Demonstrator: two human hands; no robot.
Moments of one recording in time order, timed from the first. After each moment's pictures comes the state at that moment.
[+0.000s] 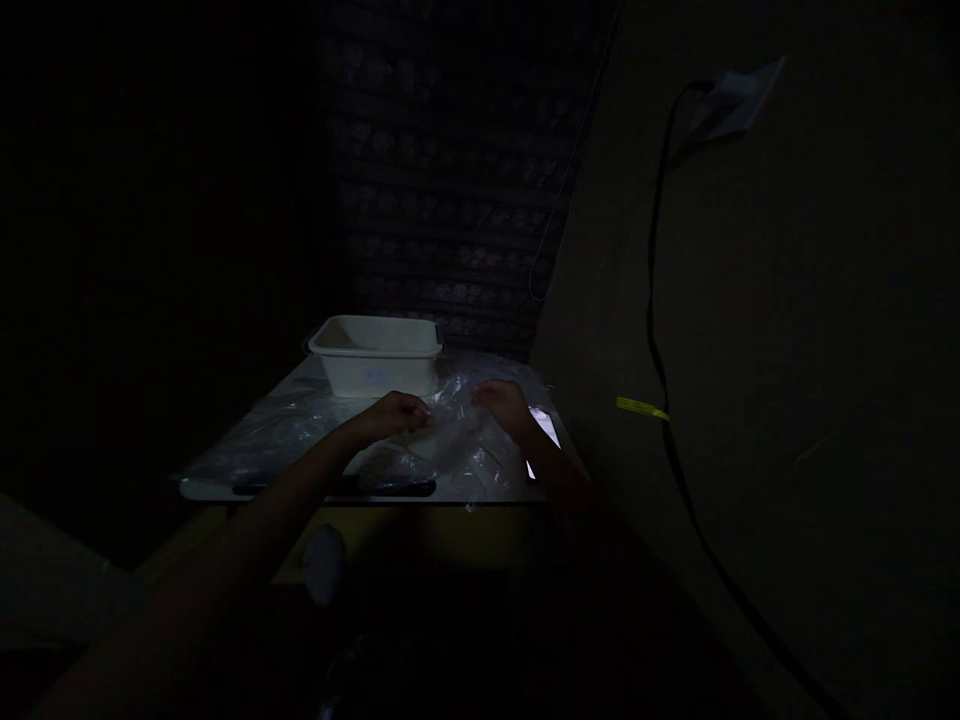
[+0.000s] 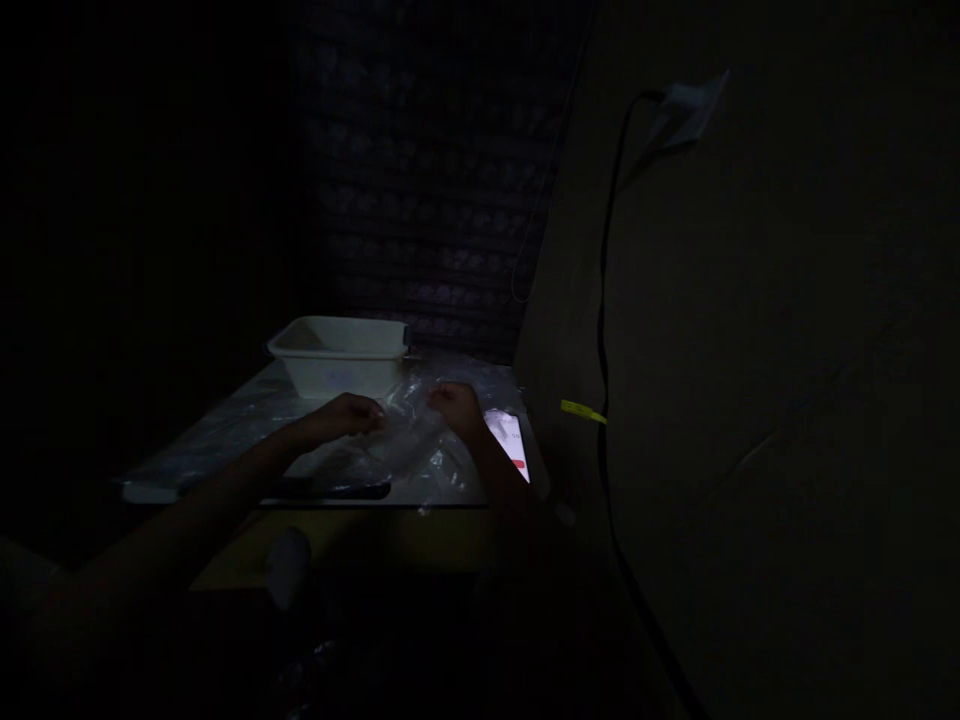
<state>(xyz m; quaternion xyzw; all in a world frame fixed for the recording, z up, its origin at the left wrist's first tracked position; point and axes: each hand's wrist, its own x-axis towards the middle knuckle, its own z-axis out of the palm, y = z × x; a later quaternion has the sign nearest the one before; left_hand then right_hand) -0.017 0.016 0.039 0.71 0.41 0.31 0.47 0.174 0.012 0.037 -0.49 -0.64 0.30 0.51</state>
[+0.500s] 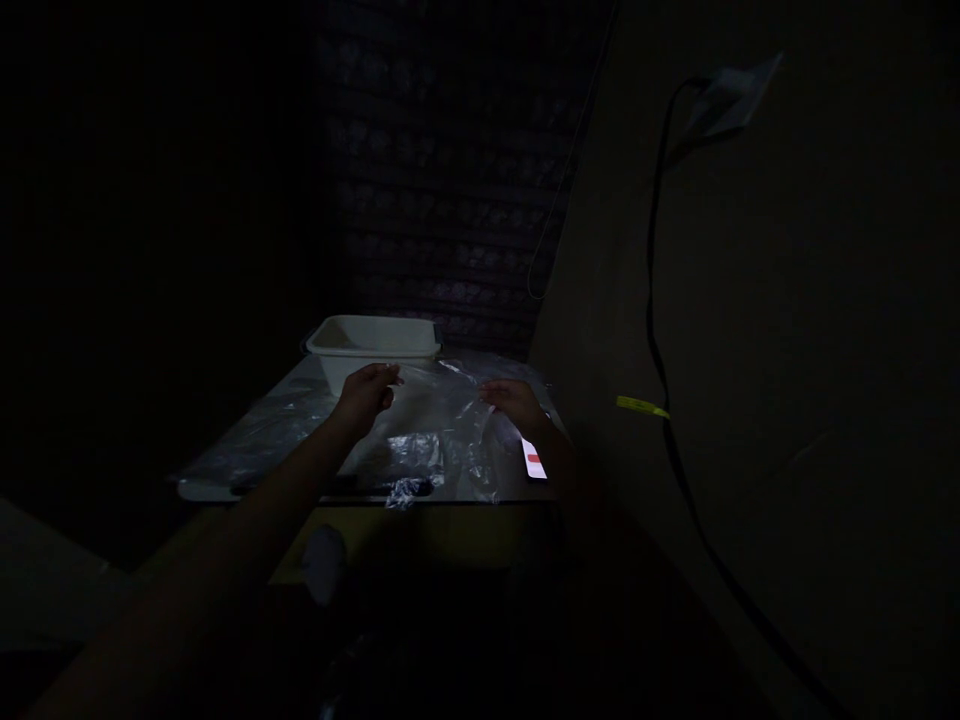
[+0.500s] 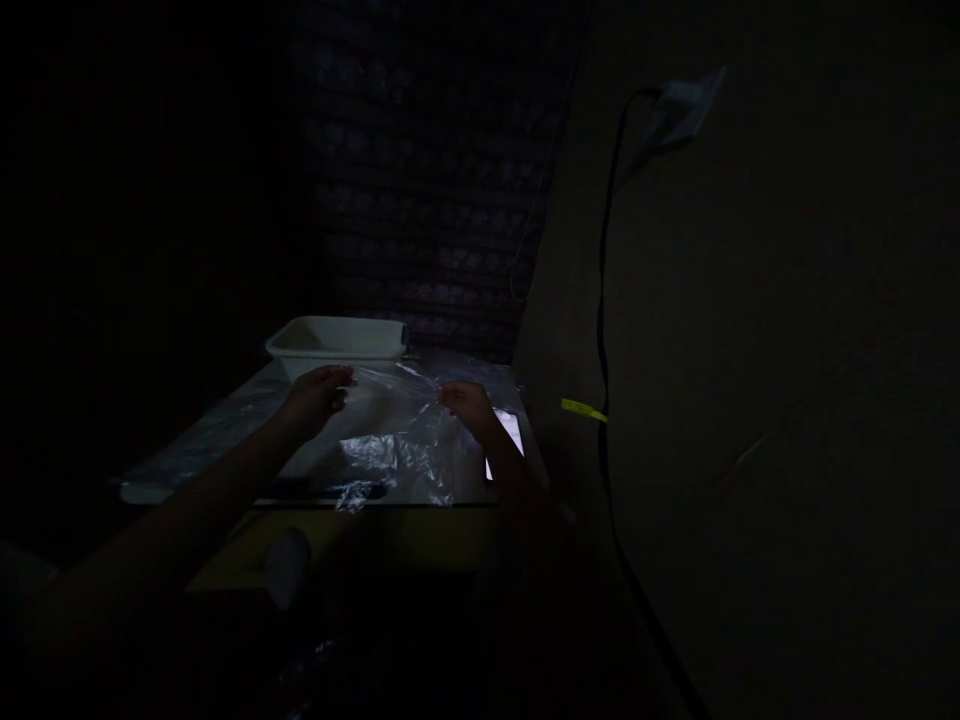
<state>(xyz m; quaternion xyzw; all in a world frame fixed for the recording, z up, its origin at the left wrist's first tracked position) -0.025 0.023 0.048 0.48 0.43 0.59 0.48 0.190 0.008 0.039 -0.50 -0.57 0.40 0.52</state>
